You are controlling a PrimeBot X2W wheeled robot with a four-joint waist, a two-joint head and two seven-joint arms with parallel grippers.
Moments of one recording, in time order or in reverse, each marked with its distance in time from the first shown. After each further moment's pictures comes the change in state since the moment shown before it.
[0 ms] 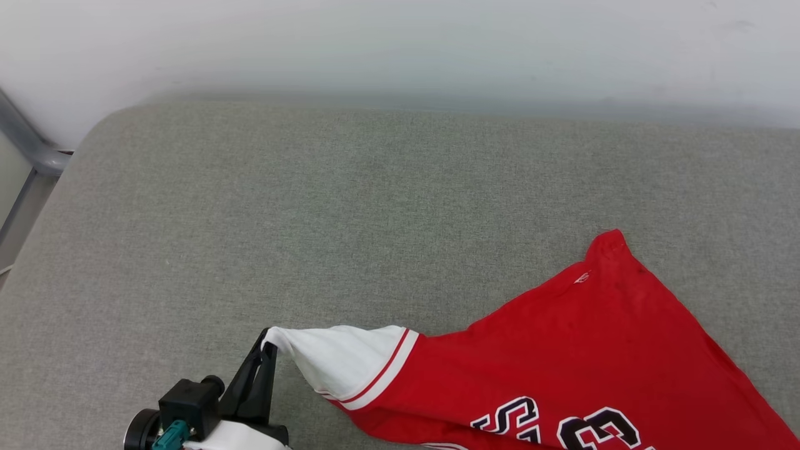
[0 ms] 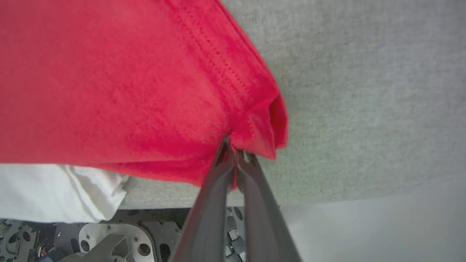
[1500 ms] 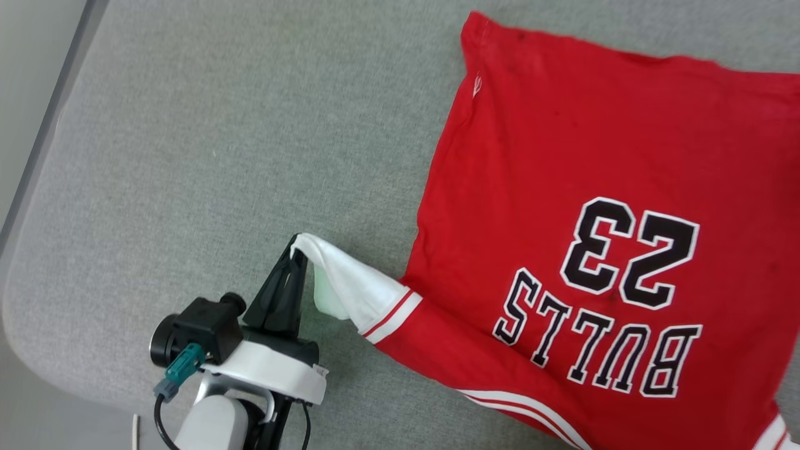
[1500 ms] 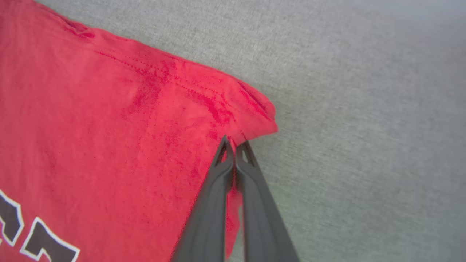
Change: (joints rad) left arm -0.220 -0.052 -0.037 -0.011 -0.008 -0.044 -0.013; right arm -1.090 -0.126 0.308 0.214 -0.116 0.000 0.260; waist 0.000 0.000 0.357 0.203
